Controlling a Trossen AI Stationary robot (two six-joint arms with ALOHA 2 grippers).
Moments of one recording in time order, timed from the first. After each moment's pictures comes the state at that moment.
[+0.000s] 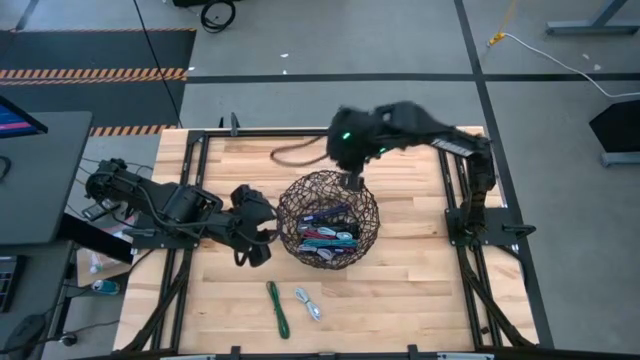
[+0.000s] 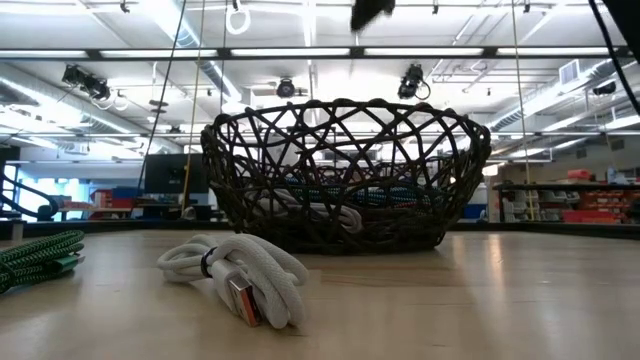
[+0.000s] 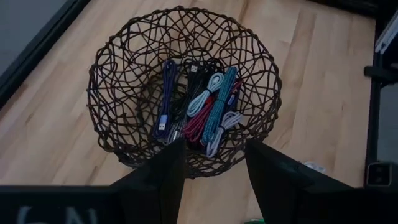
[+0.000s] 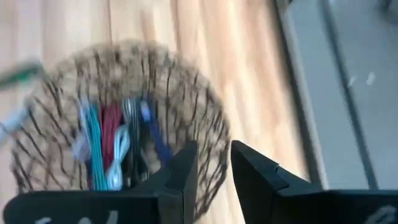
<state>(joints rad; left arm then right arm) -0.42 1.38 1.53 -1.07 -0.49 -0.65 -0.13 1.88 2.32 -1.46 0.12 -0.05</state>
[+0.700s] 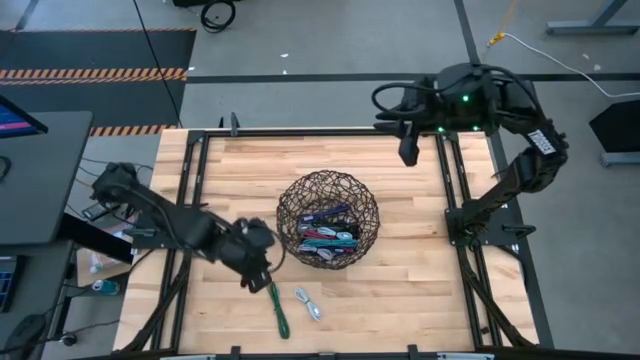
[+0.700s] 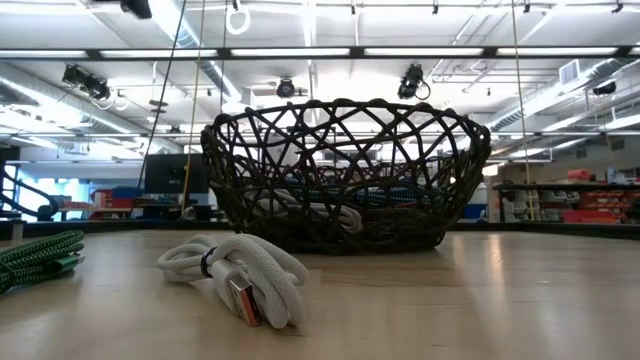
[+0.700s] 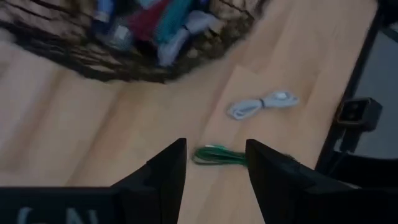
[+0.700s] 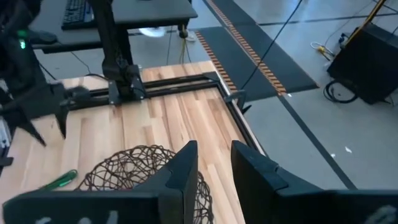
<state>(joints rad) -0.52 1.45 1.38 -1.04 -0.26 -0.96 -0.10 1.49 2.27 -1.26 0.20 0.04</state>
